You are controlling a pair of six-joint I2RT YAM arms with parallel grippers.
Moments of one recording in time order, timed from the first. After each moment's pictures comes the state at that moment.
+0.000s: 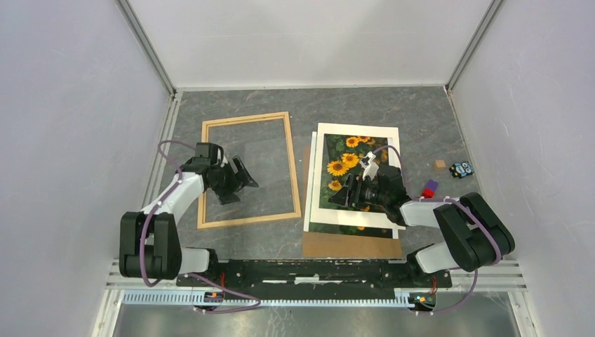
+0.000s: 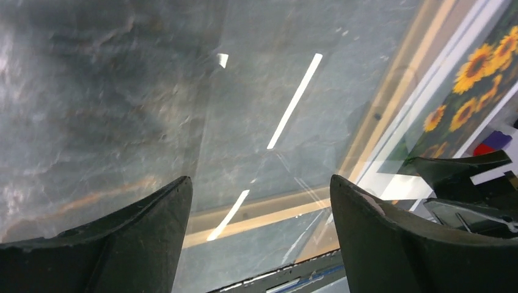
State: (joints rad) left arm -0.05 1.34 0.76 -0.52 0.37 -0.58; right arm 0.39 1.44 0.33 0.54 -0.59 0.66
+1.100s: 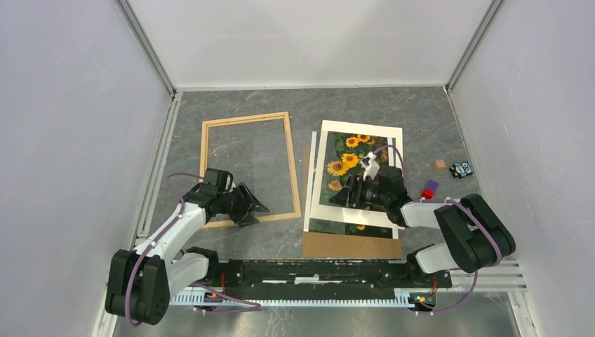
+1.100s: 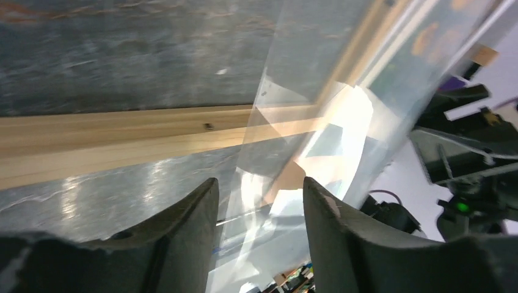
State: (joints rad) left arm -0.22 1.05 0.48 -0.54 0.46 -0.92; right arm 0.39 1.42 0.31 0.55 -0.59 0.61
